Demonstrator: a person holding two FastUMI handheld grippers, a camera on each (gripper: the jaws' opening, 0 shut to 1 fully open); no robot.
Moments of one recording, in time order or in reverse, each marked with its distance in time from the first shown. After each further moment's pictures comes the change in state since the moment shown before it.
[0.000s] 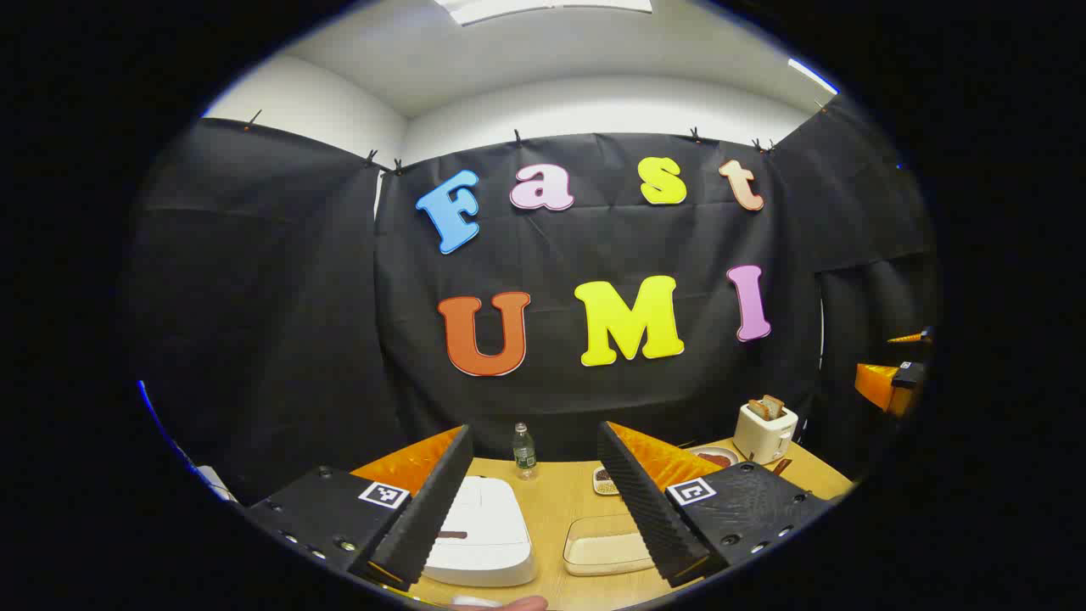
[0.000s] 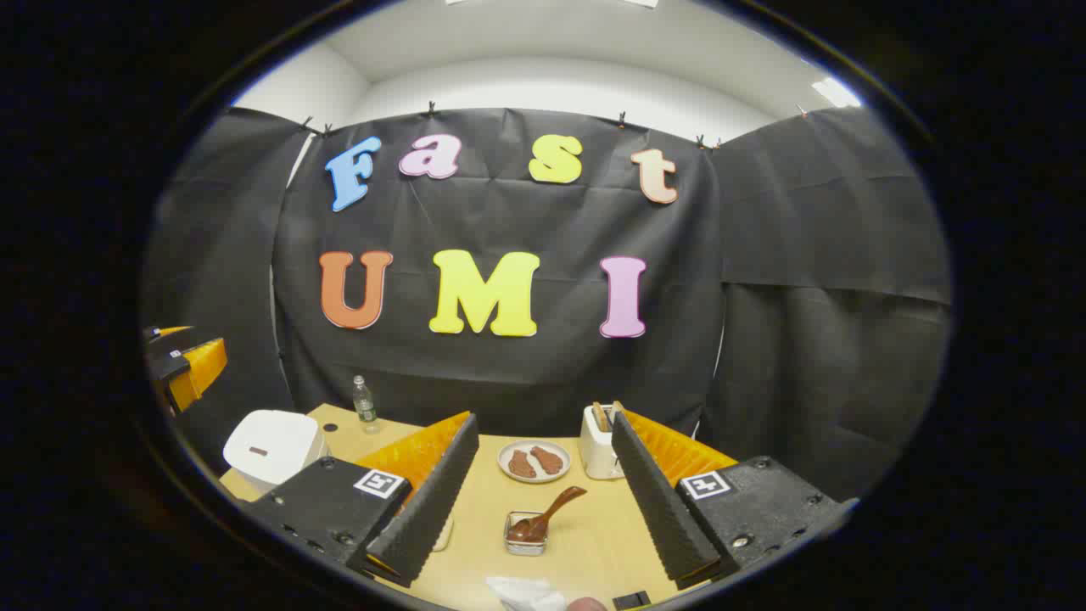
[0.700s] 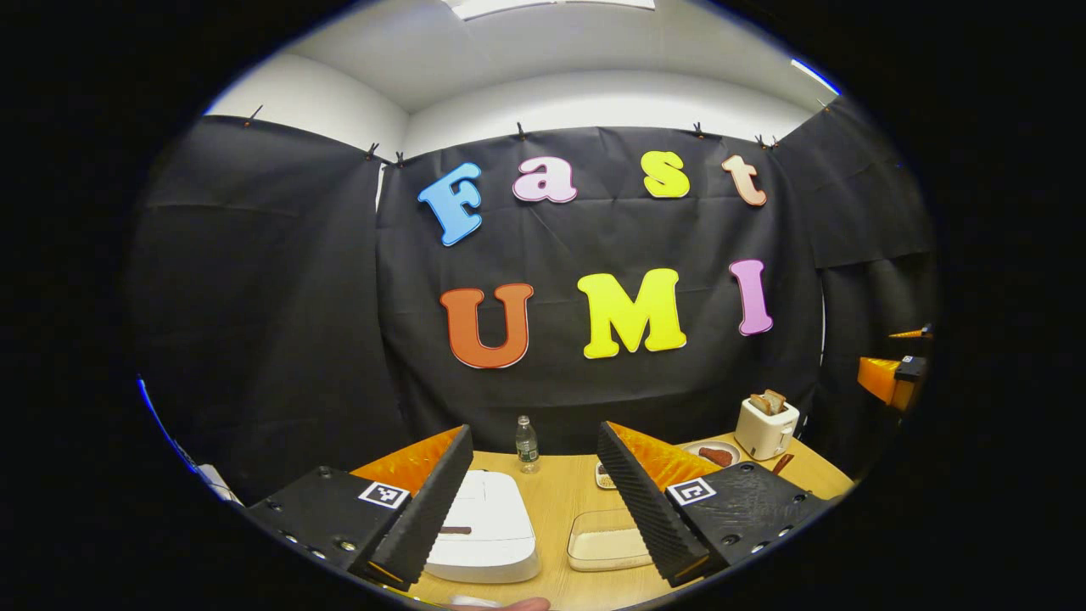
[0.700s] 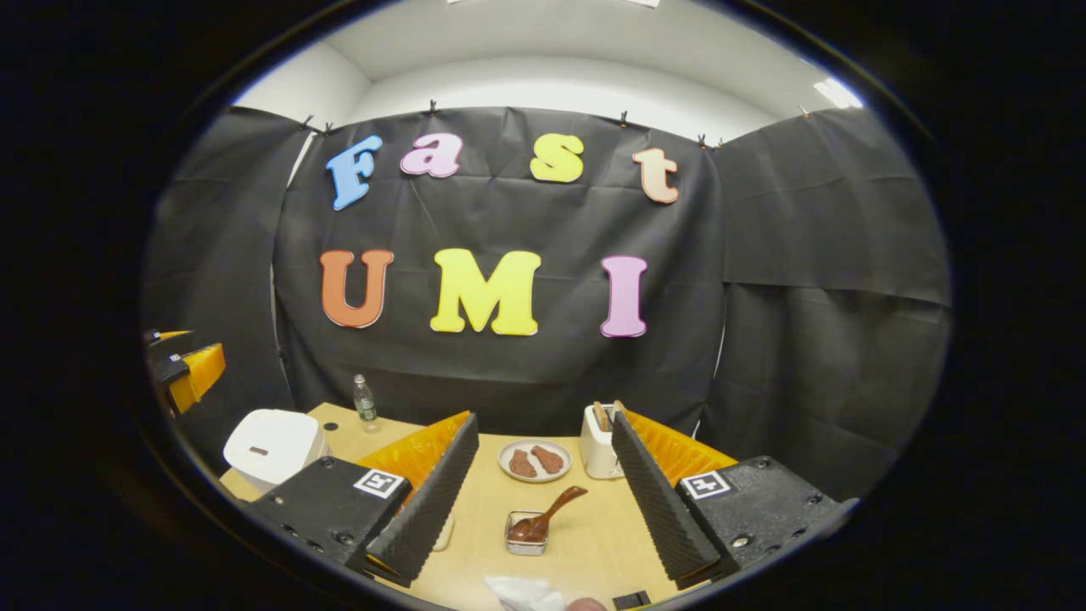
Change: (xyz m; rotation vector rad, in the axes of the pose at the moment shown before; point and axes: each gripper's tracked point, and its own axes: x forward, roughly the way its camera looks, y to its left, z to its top) left arm 0.001 0.005 -0.011 0.000 0.023 -0.002; right arm 0.002 0.003 0.002 -0.005 0.004 0.004
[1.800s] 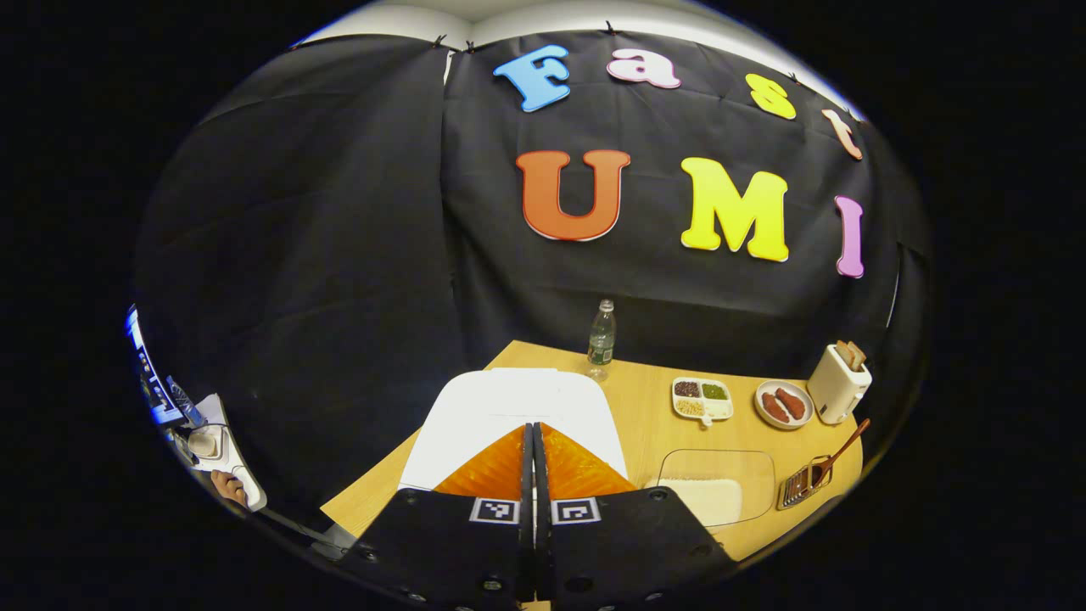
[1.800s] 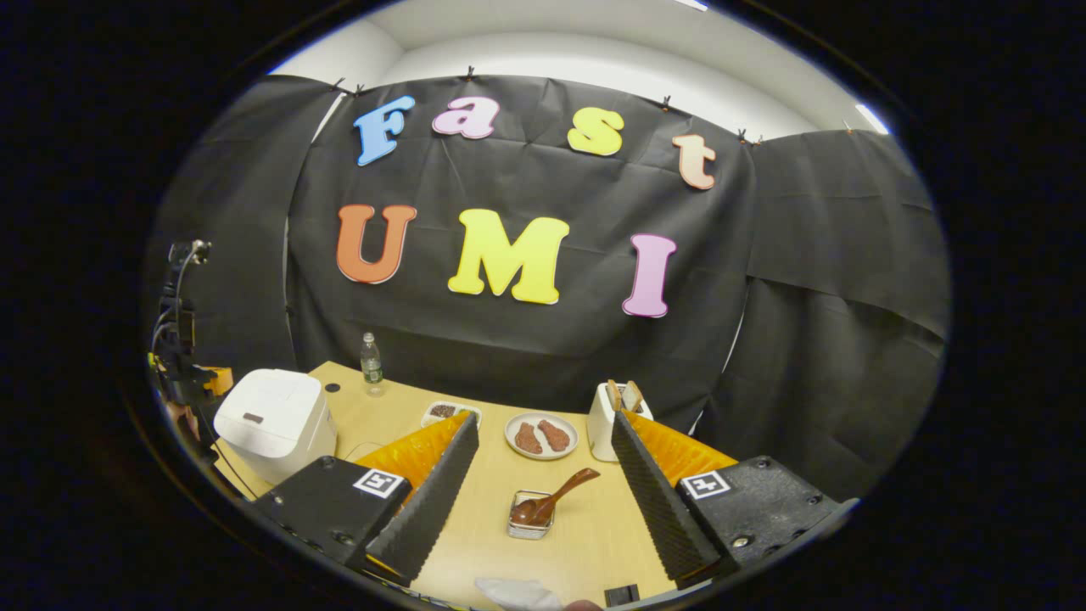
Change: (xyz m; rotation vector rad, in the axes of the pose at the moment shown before) left arm 0.071 0.107 -0.189 -0.122 0.425 0.211; right arm 0.015 0.043 -0.028 -0.113 0.129 0.031
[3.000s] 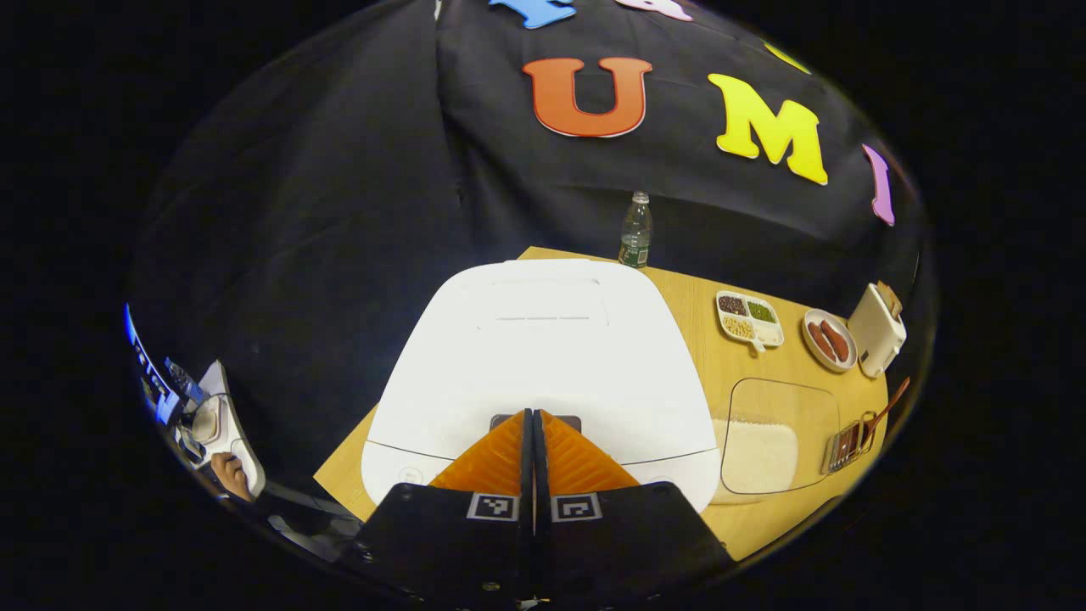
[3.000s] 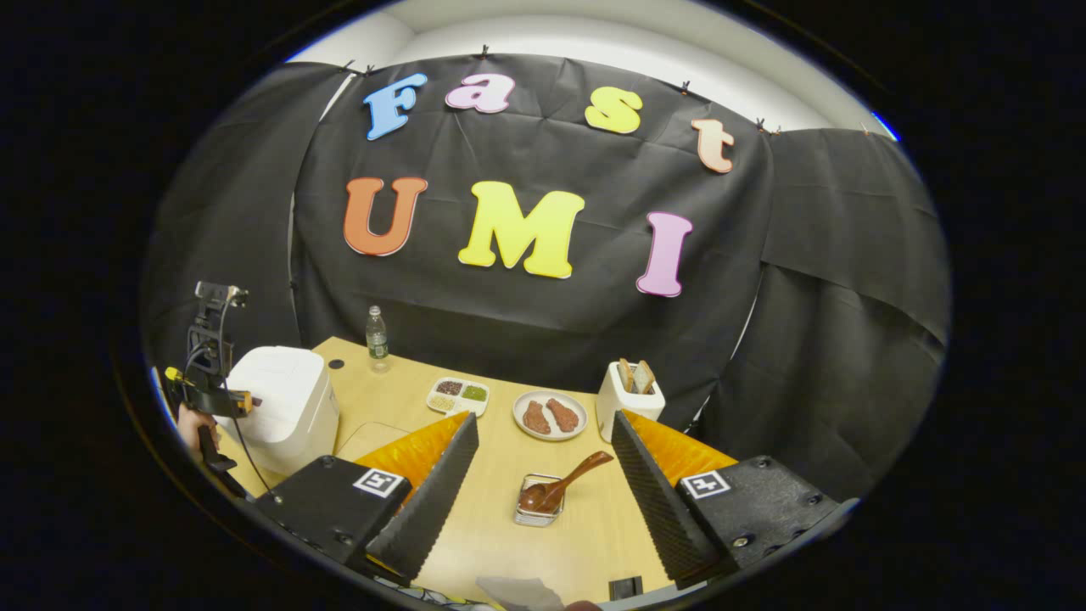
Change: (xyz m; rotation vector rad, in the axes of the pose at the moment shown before) left arm 0.054 0.014 -0.088 0.073 0.270 0.039; right arm 0.012 0.015 -0.018 -0.020 0.077 0.013
